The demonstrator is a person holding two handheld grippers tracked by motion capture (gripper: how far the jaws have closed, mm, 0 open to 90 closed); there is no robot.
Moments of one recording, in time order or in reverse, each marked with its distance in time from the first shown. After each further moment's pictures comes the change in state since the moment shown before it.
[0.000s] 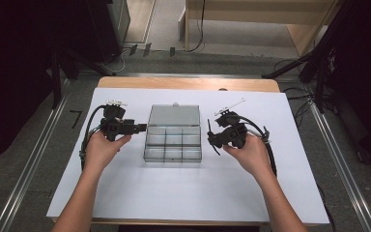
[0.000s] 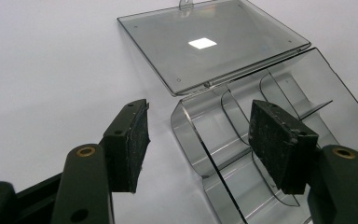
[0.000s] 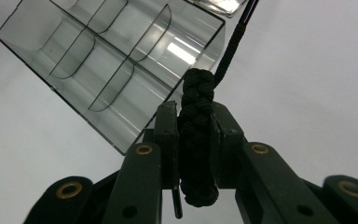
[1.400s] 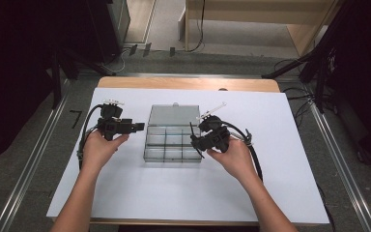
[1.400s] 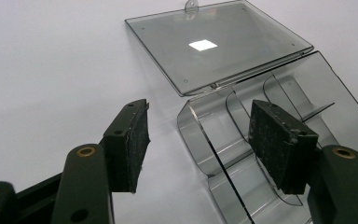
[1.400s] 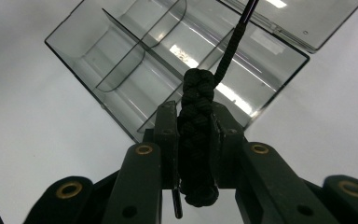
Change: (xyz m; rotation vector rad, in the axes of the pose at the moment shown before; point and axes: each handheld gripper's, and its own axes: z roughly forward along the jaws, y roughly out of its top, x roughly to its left) left arm 0.007 0.000 -0.004 -0.008 0.004 -0.015; right arm 0.041 0.010 0.020 -0.034 0.045 -0.099
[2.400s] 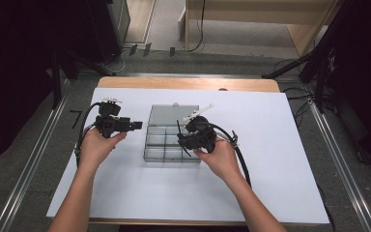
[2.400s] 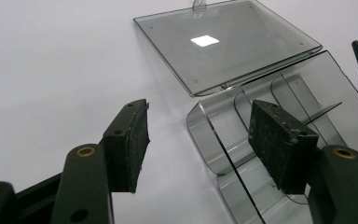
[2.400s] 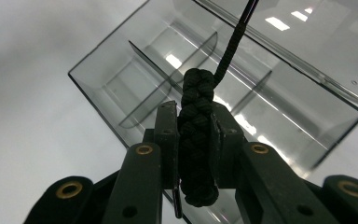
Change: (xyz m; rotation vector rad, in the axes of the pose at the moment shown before) left arm 0.008 0.005 -0.001 0.022 0.003 -0.004; right arm 0.022 0.014 0.022 -0.076 0.022 -0.041
